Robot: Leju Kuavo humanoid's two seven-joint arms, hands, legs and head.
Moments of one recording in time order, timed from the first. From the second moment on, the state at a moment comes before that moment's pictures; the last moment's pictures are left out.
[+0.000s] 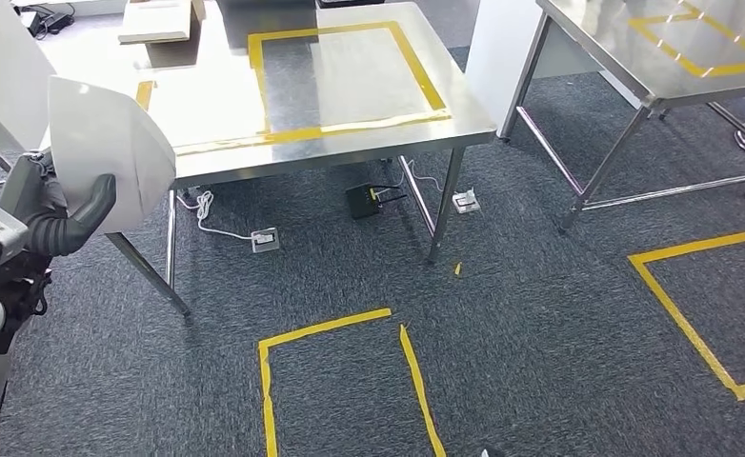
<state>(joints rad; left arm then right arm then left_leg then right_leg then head) -0.40 0.47 -0.14 -1.58 0.09 -0.25 -0.38 -0.05 0.07 0.40 -0.16 -0.53 -0.04 0.05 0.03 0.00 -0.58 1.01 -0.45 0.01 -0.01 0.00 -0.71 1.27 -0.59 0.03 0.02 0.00</state>
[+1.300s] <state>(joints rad) -0.41 0.46 -0.14 -1.57 0.11 -0.26 -0.39 -0.04 0.07 0.40 -0.16 -0.53 -0.04 0.05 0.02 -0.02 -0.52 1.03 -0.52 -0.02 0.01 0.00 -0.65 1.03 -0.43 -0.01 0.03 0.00</state>
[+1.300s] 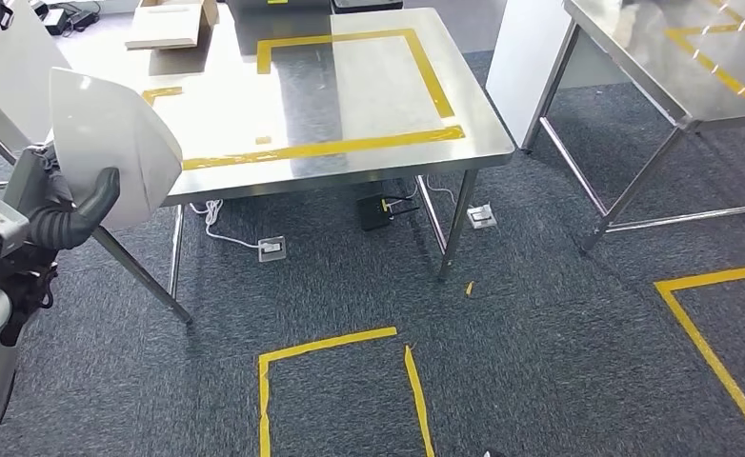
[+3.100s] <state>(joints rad) -0.41 0.48 -0.13 -1.56 0.10 -0.25 -0.40 -0.04 0.07 0.40 -0.16 -0.53 -0.04 0.06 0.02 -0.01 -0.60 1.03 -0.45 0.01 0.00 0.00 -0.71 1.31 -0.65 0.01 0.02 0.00</state>
